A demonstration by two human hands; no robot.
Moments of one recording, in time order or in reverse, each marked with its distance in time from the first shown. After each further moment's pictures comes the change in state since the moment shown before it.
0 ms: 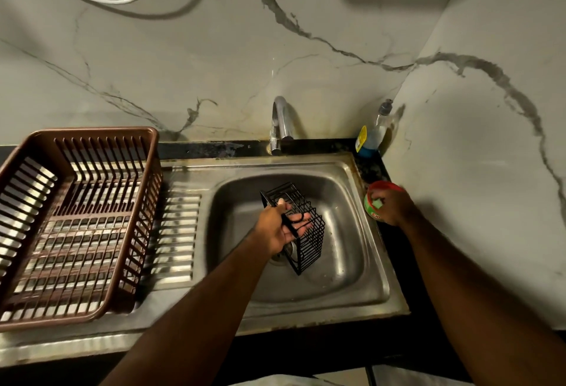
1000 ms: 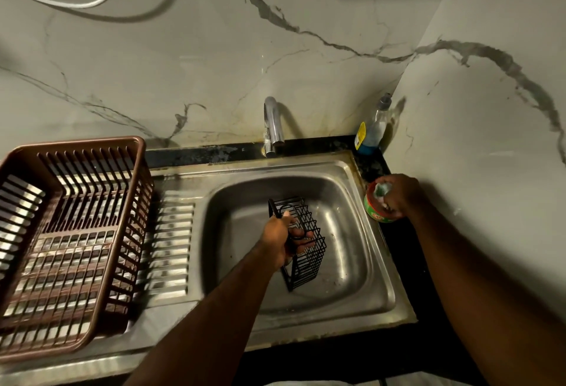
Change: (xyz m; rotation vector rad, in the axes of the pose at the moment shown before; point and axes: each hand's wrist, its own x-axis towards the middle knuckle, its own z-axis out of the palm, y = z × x) left_hand 0.030 -0.020 0.008 0.139 0.092 -0.003; right_hand 0.031 -0.008 -0.026 0.081 -0.093 0.285
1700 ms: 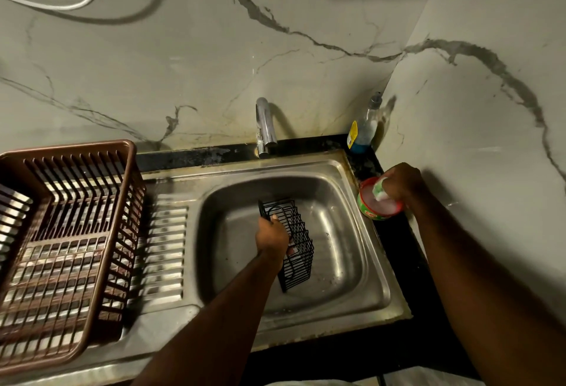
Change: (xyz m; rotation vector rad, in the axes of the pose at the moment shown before) left_hand 0.023 -0.020 0.000 0.331 0.374 0.255; right_hand -0.005 -0.014 -0.028 0.072 0.006 0.193
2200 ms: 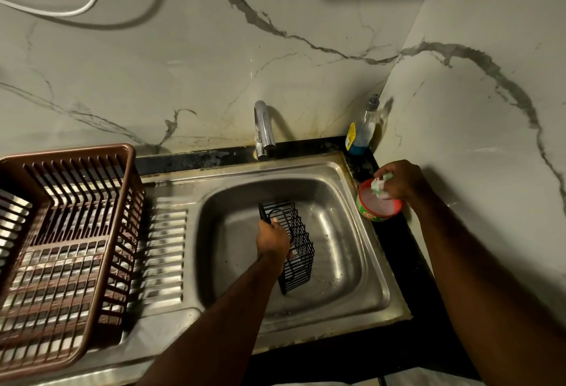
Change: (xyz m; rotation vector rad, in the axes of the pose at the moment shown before) left_hand 0.001 -0.003 0.002 0.070 0.025 0.021; right_hand -0.008 -0.001 -0.014 0.115 0.031 -0.122
